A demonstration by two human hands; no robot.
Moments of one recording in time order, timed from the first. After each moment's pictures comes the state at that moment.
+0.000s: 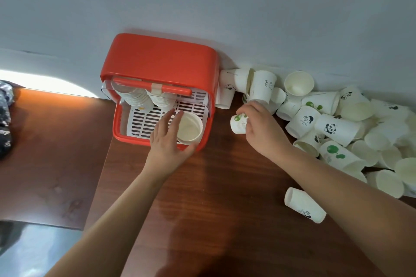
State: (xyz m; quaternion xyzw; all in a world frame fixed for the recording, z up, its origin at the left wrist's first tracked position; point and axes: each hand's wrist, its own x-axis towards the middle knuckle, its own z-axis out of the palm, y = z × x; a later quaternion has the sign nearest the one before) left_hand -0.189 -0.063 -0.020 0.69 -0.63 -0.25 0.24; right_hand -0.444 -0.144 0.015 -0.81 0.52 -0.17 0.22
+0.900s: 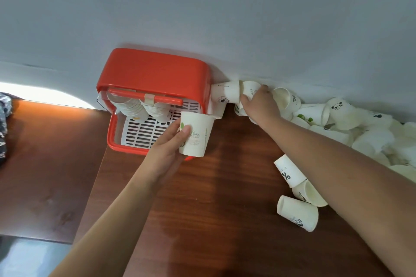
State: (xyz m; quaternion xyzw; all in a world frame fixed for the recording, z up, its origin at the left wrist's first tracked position) left_hand -0.221 -0.072 0.050 0.48 -0.25 -0.70 0.46; right_hand -0.448 -0.234 0.010 -0.60 0.76 -0.09 0.24
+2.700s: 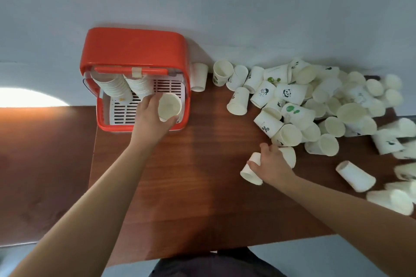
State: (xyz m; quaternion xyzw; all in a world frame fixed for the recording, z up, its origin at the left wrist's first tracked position) left_hand -0.183 -0.062 0.015 0.67 -0.63 -0.30 0.25; right_hand -0.507 0.041 0.005 -0.58 0.76 0.13 0.26
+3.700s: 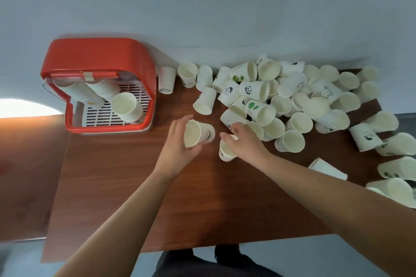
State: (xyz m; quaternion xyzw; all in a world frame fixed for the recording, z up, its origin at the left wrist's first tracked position) left_hand -0.367 0.027 0.029 0.58 -0.67 -0.35 0.31; right_hand -0.579 0.010 0.034 -0.58 0.72 -0.11 0.38
